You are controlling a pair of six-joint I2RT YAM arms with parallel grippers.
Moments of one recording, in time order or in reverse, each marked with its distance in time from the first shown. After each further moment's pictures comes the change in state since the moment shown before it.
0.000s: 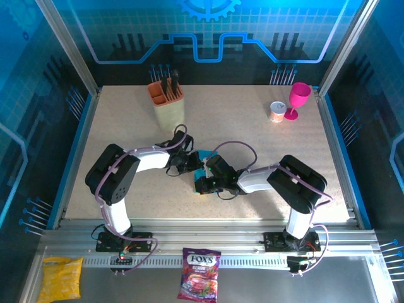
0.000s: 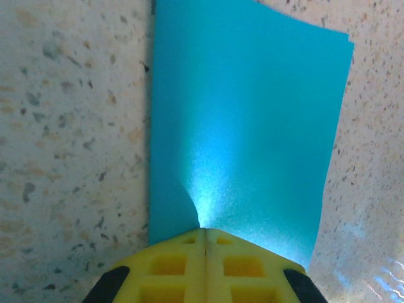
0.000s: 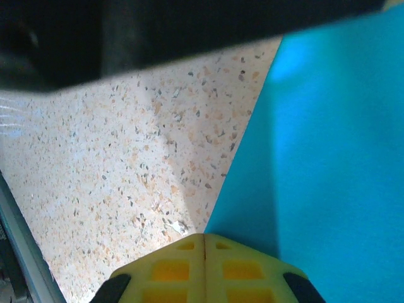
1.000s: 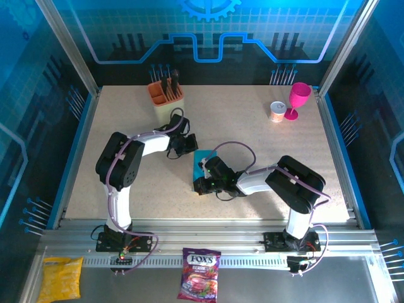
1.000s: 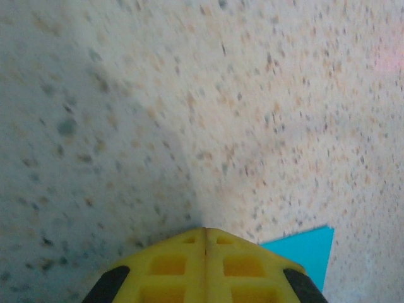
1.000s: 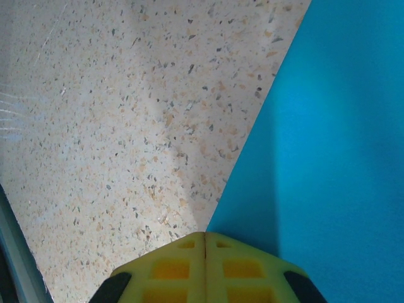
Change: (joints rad) left arm 0.129 0.186 0.257 -0.026 -0.042 0.070; right arm 0.024 0.010 -0.020 0.069 0.045 -0.014
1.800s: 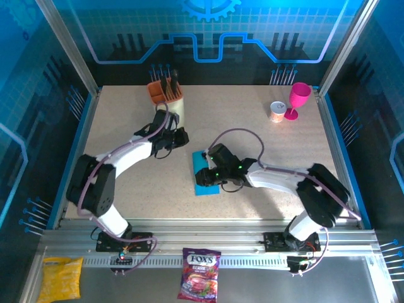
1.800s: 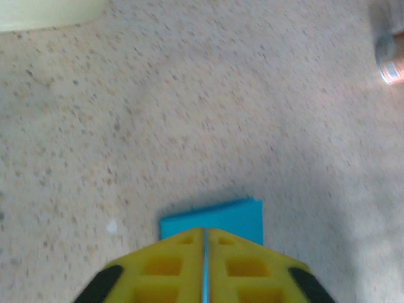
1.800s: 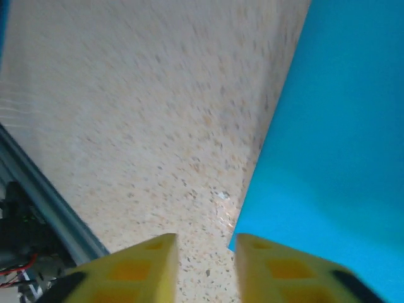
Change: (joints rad) left arm -0.008 -0.414 -0.190 -0.037 -0.073 0.063; right arm -0.058 -0.270 0.158 -0.465 0.005 -0.048
